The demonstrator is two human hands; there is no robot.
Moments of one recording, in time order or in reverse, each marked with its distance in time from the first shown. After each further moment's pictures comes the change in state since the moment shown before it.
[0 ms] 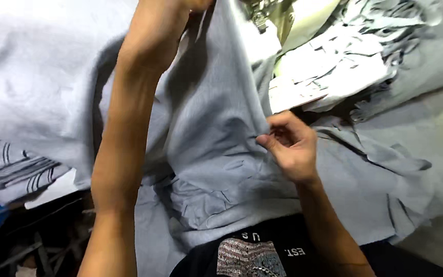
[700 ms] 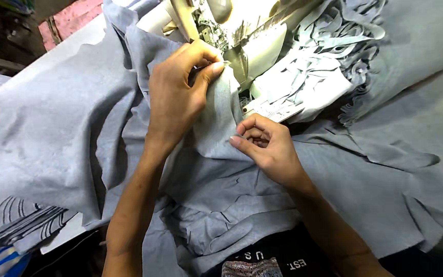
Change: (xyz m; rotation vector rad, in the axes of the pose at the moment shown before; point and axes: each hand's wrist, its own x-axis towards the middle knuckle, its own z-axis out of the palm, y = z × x) left_hand -0.007 -0.011 0.046 0.752 -0.046 0.431; right_hand 0.041 -0.013 -0.002 -0.050 0.040 0.215
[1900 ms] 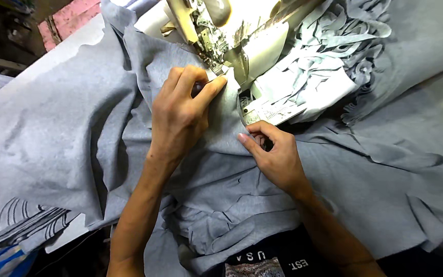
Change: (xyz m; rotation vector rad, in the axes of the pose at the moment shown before) left_hand -0.031 0.000 0.010 0.355 0.060 0.259; right_hand -0.010 0.020 0.000 -0.359 0.185 0.022
